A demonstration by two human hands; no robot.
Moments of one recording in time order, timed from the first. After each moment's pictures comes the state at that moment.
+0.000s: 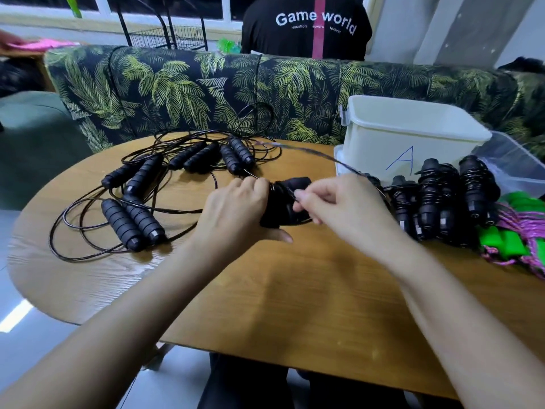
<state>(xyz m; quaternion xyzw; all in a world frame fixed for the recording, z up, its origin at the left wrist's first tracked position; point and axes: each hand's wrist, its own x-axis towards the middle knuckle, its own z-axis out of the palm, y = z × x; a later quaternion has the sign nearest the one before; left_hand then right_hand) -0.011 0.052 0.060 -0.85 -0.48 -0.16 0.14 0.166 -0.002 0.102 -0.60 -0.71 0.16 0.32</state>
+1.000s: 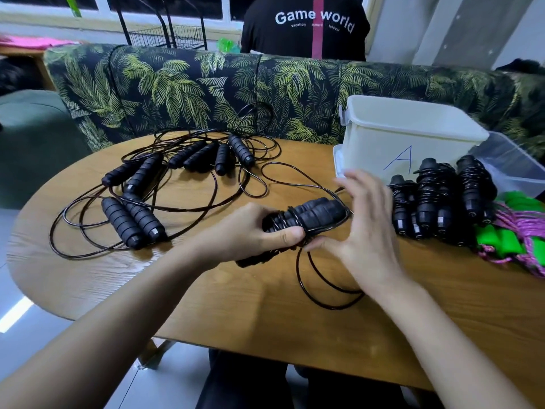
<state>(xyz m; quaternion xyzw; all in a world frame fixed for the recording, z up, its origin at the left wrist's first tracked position) -0.017 0.039 0.060 -0.78 -0.38 -0.20 -0.45 0.188 -0.017 0.047 -0.54 -0.74 -0.11 0.39</state>
